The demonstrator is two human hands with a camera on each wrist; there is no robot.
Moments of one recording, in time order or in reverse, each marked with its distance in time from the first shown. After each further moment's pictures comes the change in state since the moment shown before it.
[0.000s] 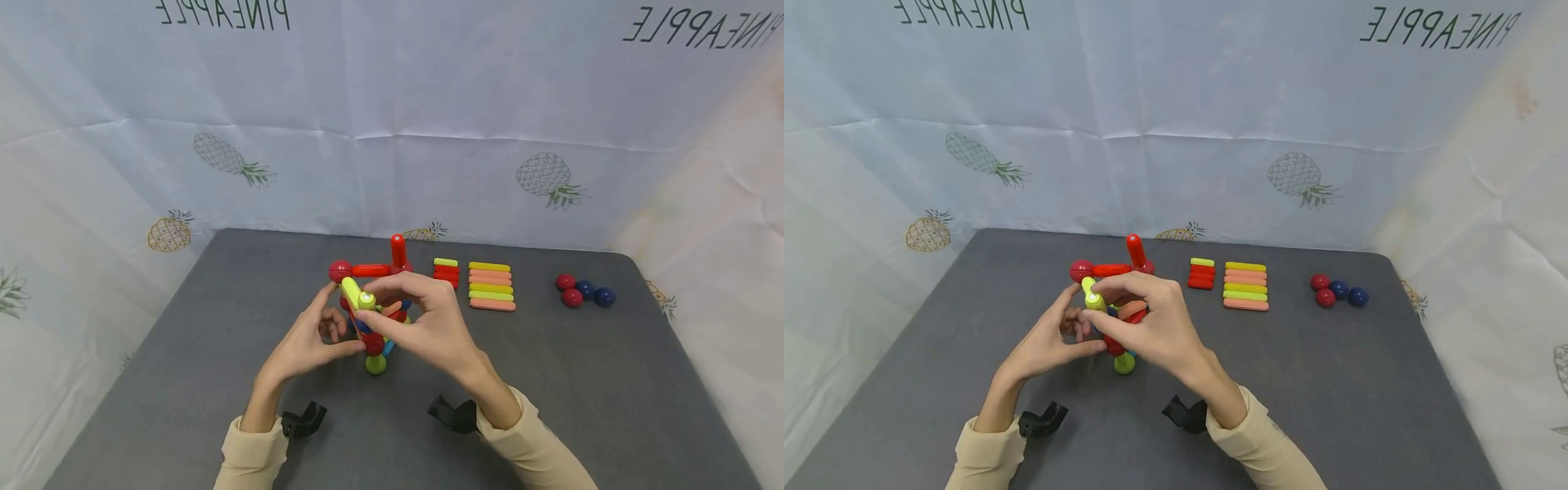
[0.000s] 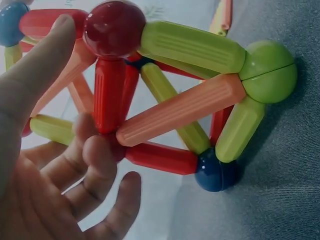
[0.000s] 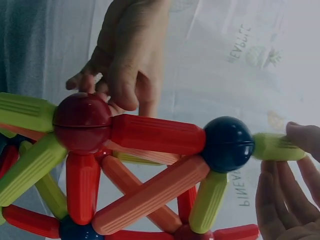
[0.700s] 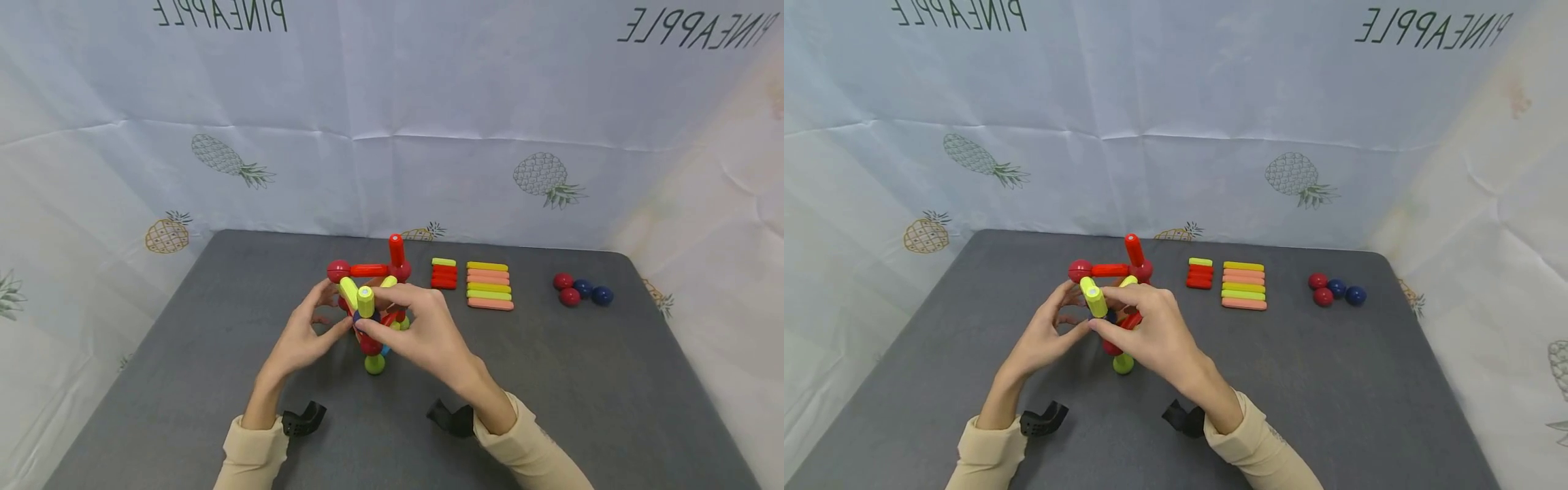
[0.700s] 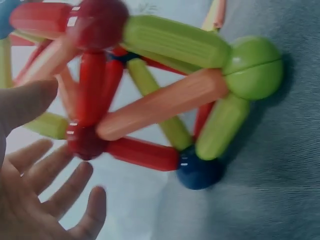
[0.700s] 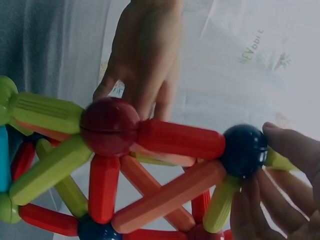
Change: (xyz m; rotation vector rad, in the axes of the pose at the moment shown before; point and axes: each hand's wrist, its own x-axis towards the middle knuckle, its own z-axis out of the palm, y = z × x) left_hand 0.004 -0.006 0.003 0.077 0.154 0.011; right_hand -0.010 0.006 0.006 -0.227 -0.067 0.165
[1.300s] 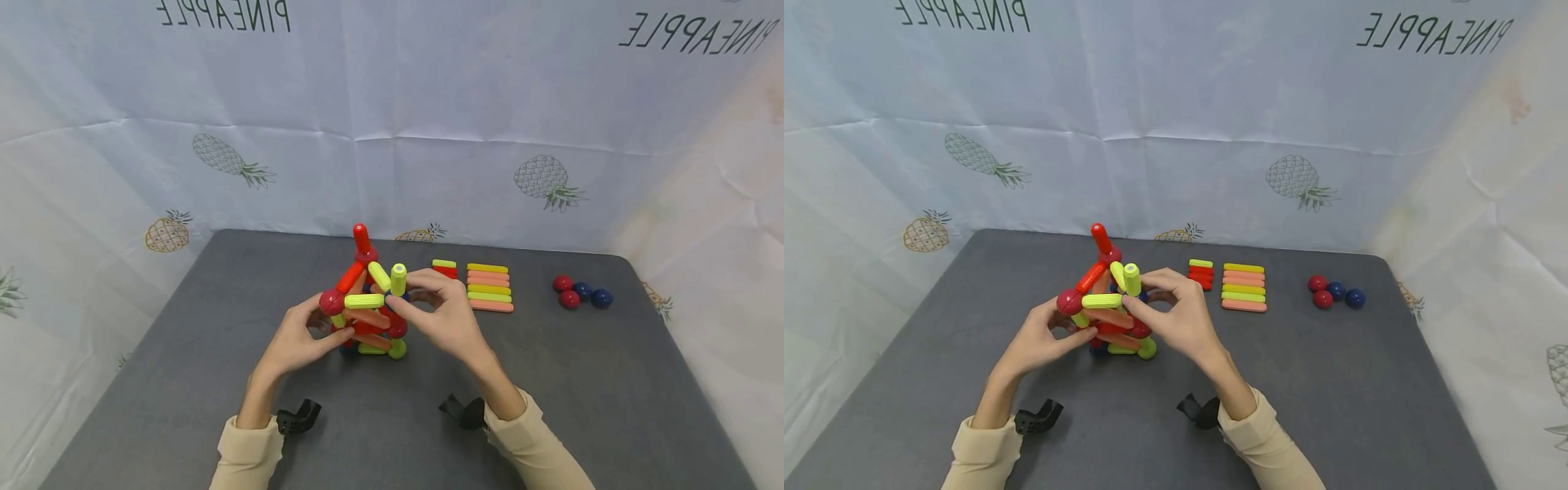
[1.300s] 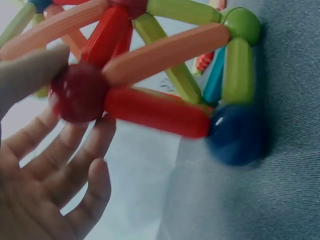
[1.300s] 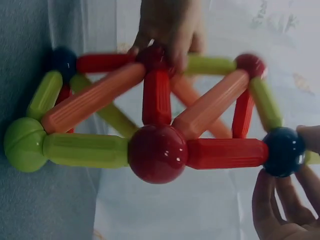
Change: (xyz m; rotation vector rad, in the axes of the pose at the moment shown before) left_hand -0.003 -0.004 -0.007 0.009 -0.029 0.040; right_hand 0.002 0.038 -0.013 0.253 0.076 0.081
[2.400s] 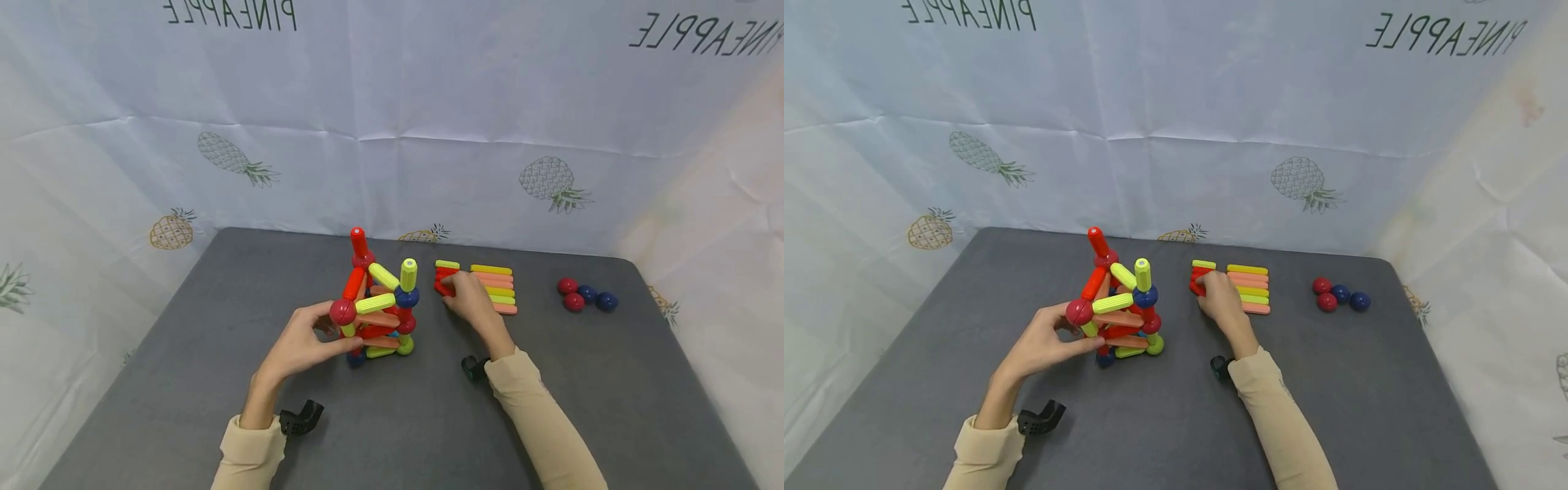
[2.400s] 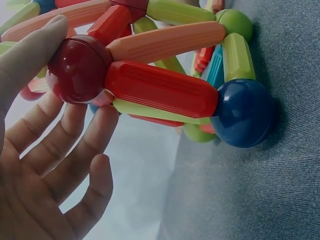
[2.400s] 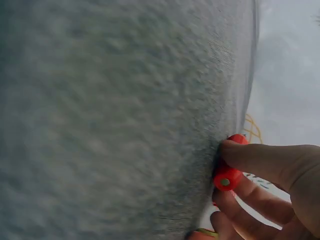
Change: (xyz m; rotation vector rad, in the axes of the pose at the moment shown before) left_hand 0.000 0.005 0.001 -0.004 -0.056 -0.010; right_hand 0.039 0.129 -0.046 -0.820 -0.181 0.373
